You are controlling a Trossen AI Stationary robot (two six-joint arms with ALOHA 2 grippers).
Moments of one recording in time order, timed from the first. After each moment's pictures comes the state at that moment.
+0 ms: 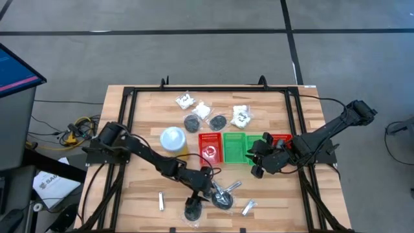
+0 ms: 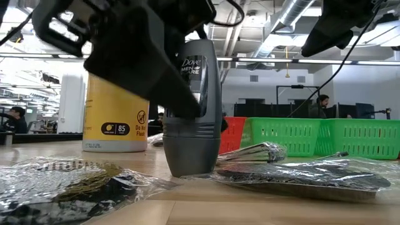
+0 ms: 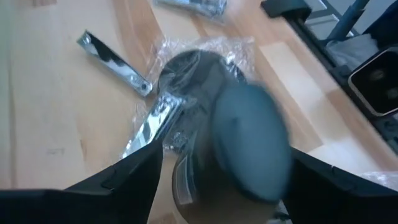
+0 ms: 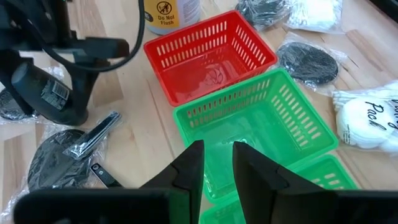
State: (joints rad) left arm -0.40 1.95 1.05 0.19 0.05 -0.06; right arm 0.51 1.19 0.86 -0.62 0.58 0.72
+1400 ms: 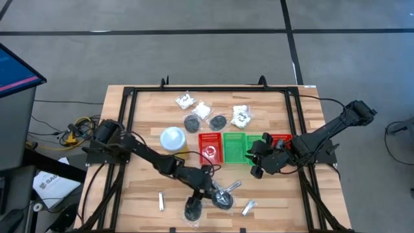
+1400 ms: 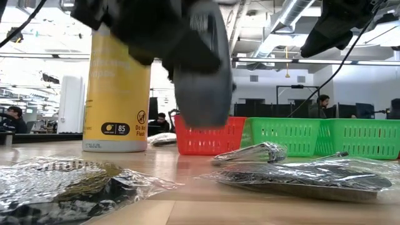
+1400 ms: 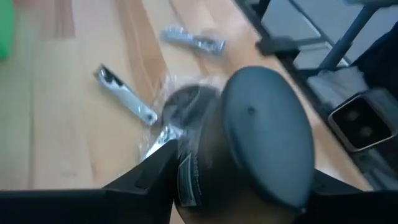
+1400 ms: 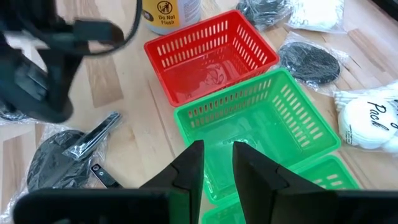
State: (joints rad) left arm -0.39 1.88 1.05 0.21 0.05 -0.11; right arm 0.51 1.20 0.86 -0.61 0.58 0.72
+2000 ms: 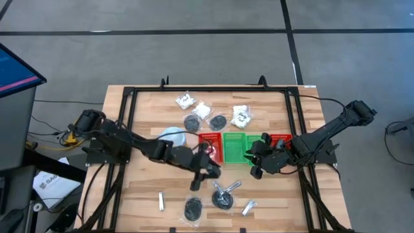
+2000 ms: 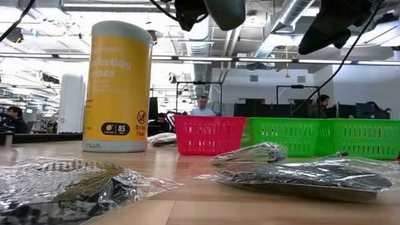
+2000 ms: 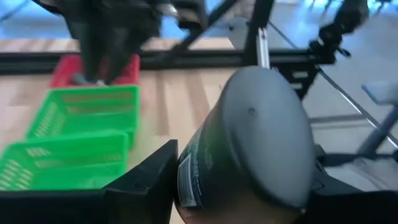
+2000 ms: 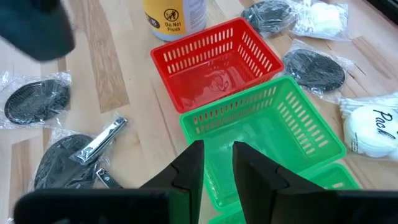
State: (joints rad) left arm -0.30 1.62 1.05 0.21 -0.11 -0.11; right arm 0.51 1.20 0.86 -0.58 0.58 0.70
